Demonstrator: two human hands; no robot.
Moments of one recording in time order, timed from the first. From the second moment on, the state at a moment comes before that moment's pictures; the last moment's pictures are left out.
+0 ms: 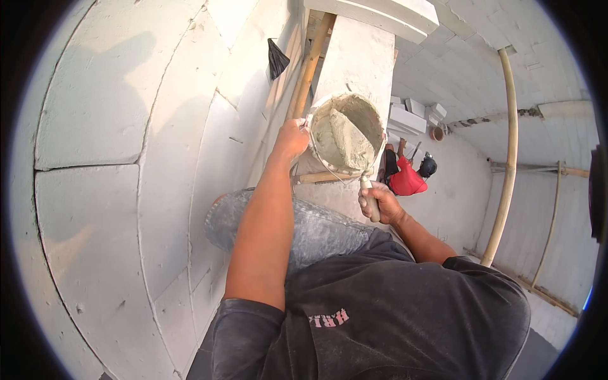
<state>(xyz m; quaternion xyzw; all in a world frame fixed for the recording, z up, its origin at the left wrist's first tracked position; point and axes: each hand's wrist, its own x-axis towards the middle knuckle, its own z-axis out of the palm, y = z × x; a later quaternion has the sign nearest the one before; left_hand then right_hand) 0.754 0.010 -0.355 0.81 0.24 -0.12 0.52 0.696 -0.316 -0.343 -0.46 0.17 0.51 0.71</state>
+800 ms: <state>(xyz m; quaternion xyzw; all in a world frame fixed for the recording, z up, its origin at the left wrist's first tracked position) 0.252 0.022 -0.083 0.80 0.47 0.32 0.19 0.650 -0.111 -0.183 -0.48 -0.39 0.57 0.54</state>
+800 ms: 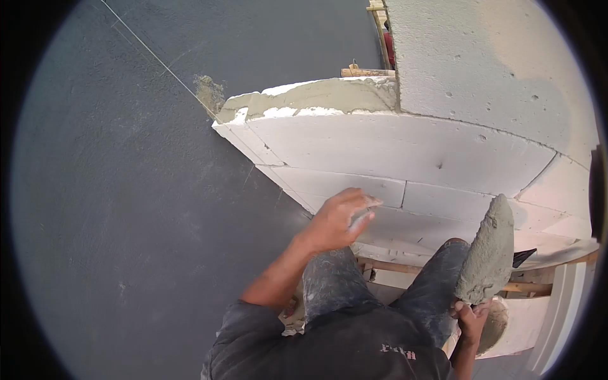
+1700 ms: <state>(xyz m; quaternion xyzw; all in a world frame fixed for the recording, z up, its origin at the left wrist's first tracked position) -0.031 0.074 0.263 0.73 0.54 0.29 -0.30 0.190 0.068 -0.027 -0.19 -0.71 0.45 0.50</state>
